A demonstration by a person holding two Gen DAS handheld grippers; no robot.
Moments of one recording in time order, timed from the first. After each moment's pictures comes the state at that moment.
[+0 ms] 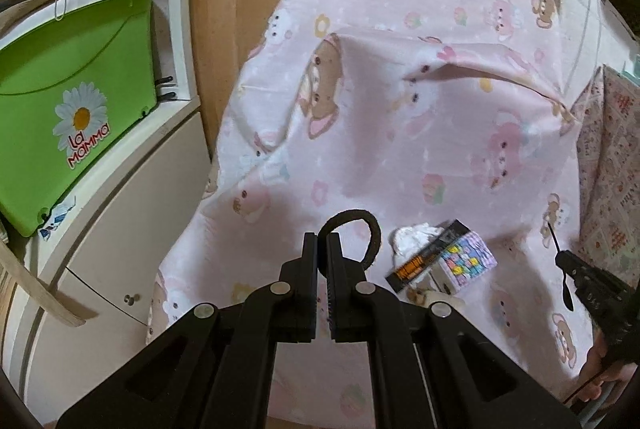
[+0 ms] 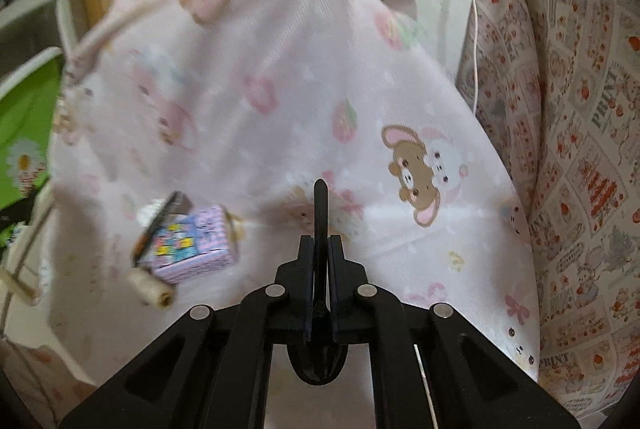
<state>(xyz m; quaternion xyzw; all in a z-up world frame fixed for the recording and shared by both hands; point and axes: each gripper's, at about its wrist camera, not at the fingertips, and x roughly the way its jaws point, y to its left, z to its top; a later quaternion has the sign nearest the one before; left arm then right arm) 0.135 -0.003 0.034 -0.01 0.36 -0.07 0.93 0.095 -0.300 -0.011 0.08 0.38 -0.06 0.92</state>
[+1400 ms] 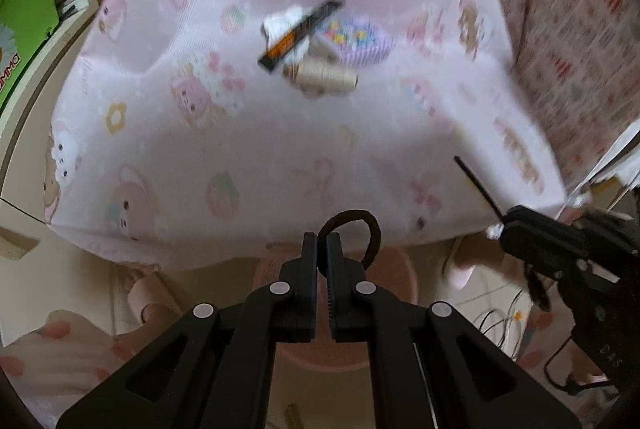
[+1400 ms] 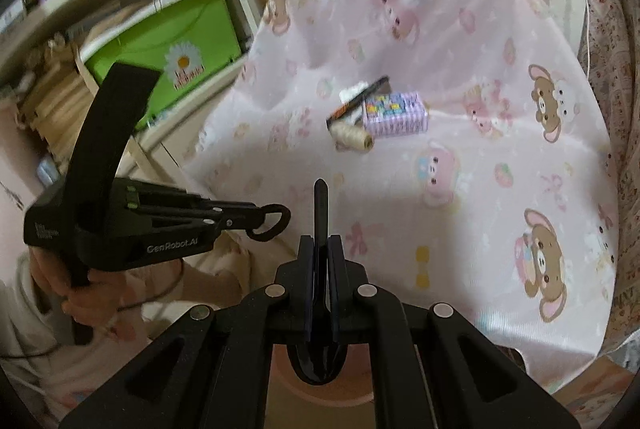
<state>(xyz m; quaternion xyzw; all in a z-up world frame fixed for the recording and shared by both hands) 0.046 -0.067 -0.049 0.05 0.54 -0.20 0.81 -0.025 -0.212 -0.012 0.05 0.43 0.18 0.88</state>
